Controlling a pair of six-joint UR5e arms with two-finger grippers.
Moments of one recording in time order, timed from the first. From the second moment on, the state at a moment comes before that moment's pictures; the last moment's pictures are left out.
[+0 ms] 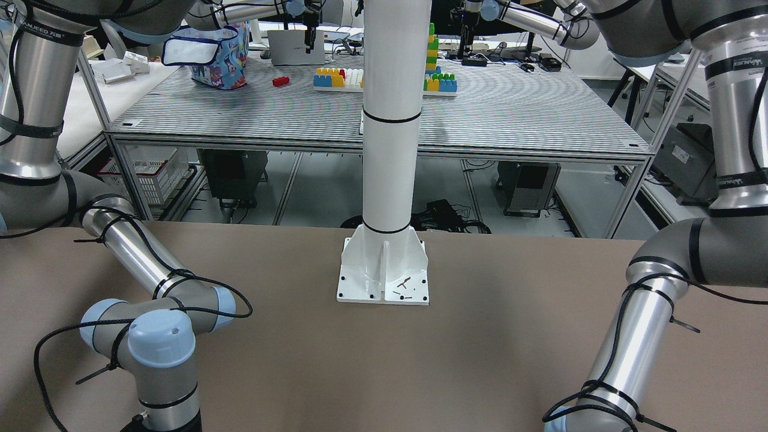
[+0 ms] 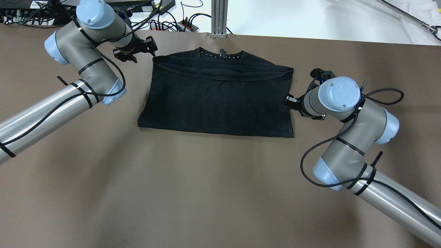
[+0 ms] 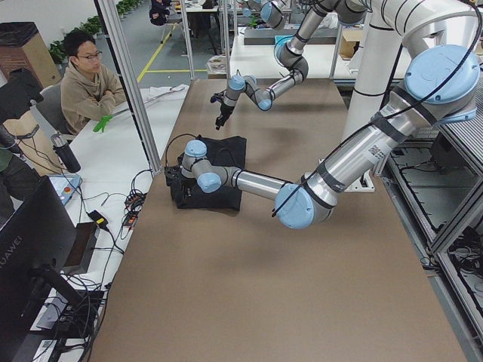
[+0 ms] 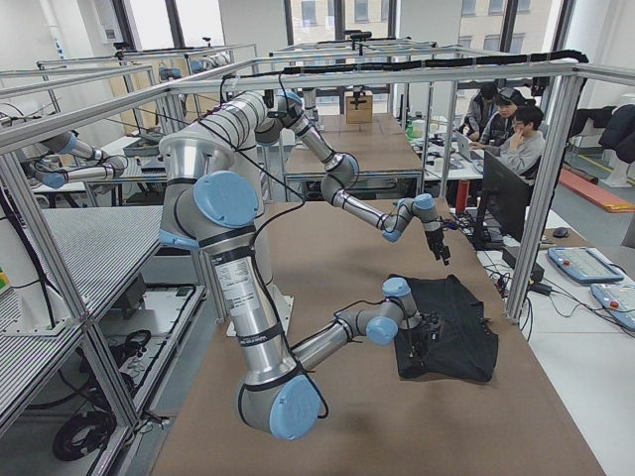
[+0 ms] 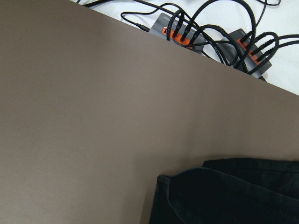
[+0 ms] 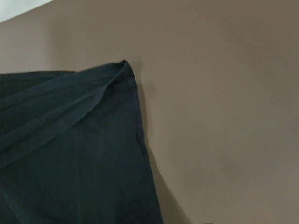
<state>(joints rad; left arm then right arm) -0.99 -2.44 -0.96 -2.22 -1.97 -1.31 0.79 -1.12 1.60 -1.21 1.76 1.47</state>
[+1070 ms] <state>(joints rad) -0.97 -2.41 -1.02 -2.22 -1.92 -1.34 0.67 -1.22 1.63 -1.17 1.74 1.51</state>
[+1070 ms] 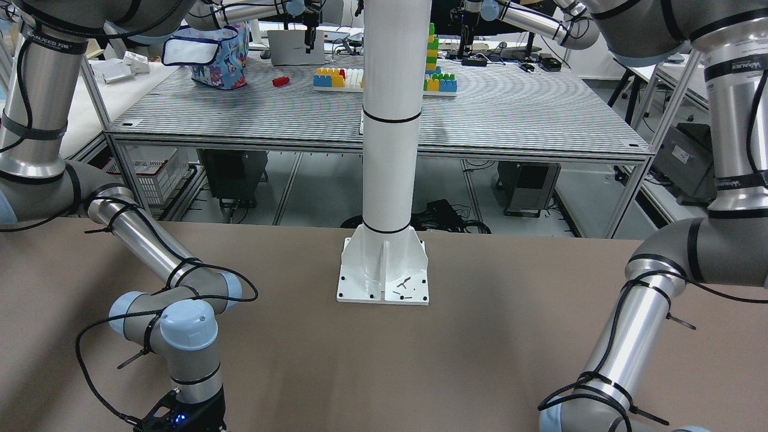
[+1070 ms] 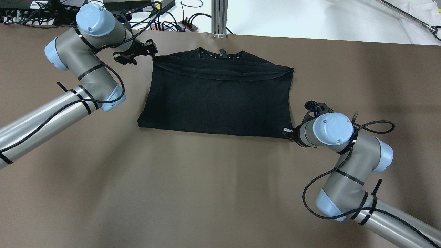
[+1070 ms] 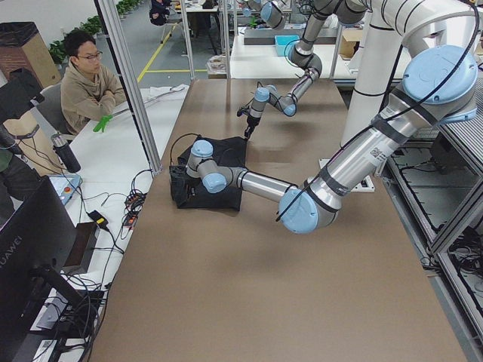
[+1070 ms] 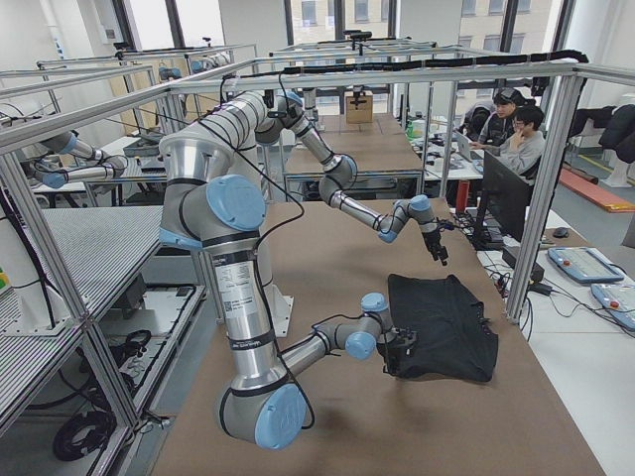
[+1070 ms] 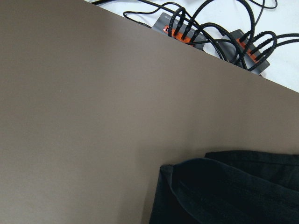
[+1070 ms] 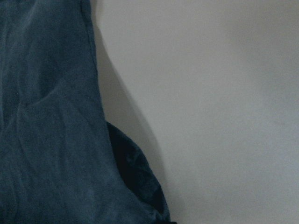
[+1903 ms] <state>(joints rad) -0.96 -2.40 -1.02 -2.22 -1.91 -1.34 0.70 -1.21 1.65 -1.18 1.78 1.51</state>
